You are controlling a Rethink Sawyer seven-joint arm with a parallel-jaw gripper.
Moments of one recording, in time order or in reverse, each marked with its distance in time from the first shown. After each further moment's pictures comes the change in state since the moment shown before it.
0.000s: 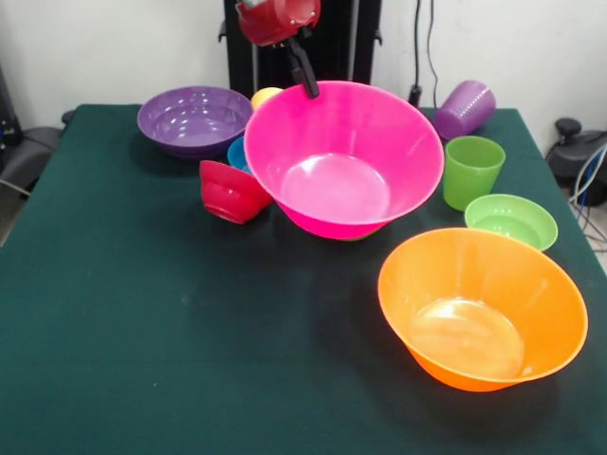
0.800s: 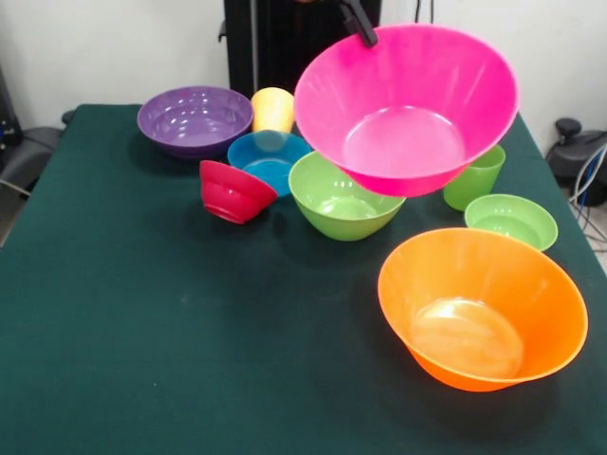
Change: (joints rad) arm -0.037 0.098 0.163 -0.003 0.149 0.057 0.000
